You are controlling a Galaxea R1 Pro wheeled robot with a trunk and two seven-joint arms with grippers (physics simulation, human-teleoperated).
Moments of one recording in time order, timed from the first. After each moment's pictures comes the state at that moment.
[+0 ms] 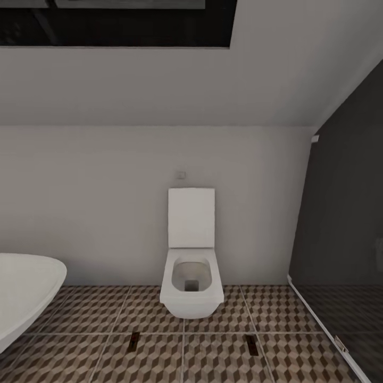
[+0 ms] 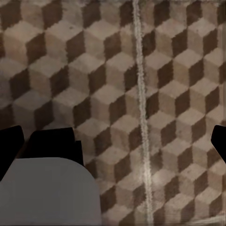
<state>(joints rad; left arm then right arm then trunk) -0.19 0.10 -0.65 -0.01 0.85 -0.03 0.17 -0.10 -0.09 0.06 0.03 -0.09 -0.18 -0.09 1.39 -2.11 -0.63</state>
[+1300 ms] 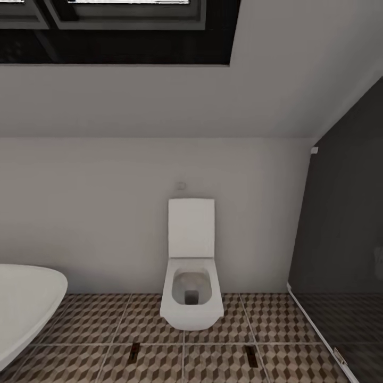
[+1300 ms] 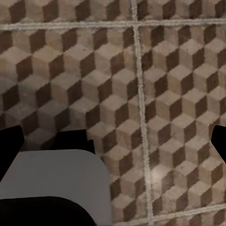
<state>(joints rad) -0.18 0.09 -0.65 -0.01 0.85 -0.04 0.17 -0.09 -0.07 0.06 0.03 -0.10 -0.22 -0.09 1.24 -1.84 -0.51</state>
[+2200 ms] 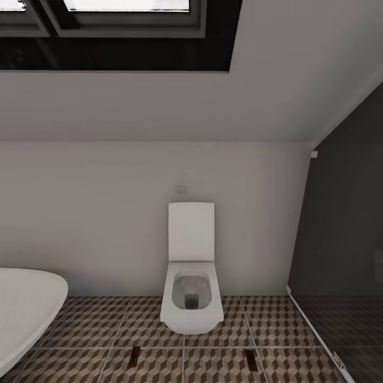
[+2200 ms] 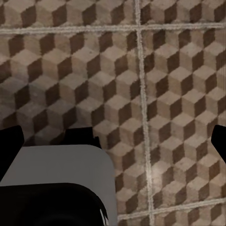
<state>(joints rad) -0.18 0.09 -0.65 -0.01 0.85 -0.08 0.17 -0.09 -0.05 0.07 0.03 -0.10 -0.22 -0.10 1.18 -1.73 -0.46</state>
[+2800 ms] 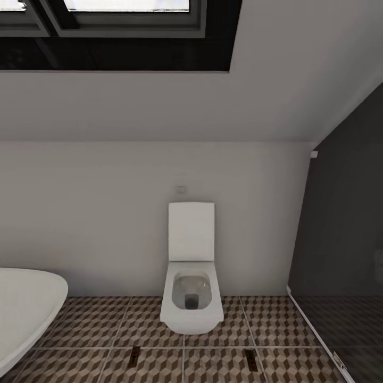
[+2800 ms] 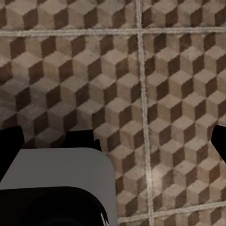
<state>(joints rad) -0.18 0.09 -0.65 -0.03 0.84 -0.08 0.17 -0.09 -0.05 0.07 0.02 -0.09 -0.22 -0.10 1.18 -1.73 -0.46</state>
